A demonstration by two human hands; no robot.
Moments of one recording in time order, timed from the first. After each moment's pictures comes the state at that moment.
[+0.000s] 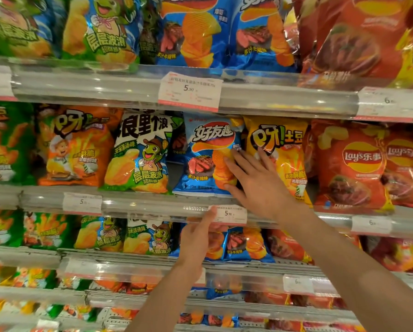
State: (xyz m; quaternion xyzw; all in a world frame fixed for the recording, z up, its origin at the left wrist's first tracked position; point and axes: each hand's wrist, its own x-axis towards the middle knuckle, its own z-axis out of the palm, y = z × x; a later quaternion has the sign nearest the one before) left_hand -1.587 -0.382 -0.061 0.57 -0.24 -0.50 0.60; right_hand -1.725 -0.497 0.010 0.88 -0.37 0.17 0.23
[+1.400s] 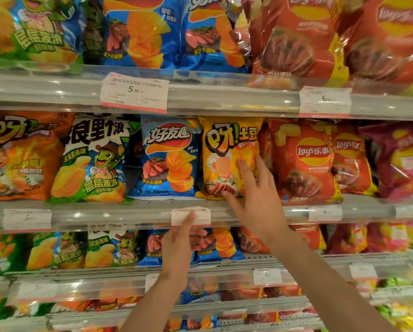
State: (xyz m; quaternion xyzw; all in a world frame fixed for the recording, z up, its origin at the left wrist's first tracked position) left_hand -1.625 -0.388 -0.070 0.54 -0.24 -0.48 0.65; right_hand -1.788 -0.459 -0.010 0.78 -0.52 0.34 0.07
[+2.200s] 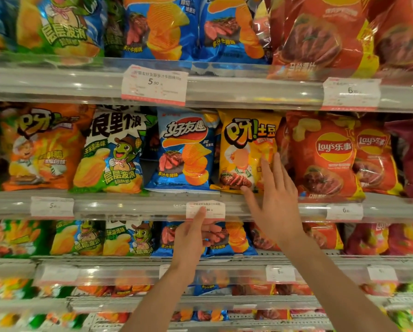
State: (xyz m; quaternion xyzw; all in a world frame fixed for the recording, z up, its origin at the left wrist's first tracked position) left_hand -1.617 -0.380 -0.065 0.54 -0.28 -0.49 0.62; right_hand -1.788 -0.458 -0.032 0.76 -0.55 0.34 0.07
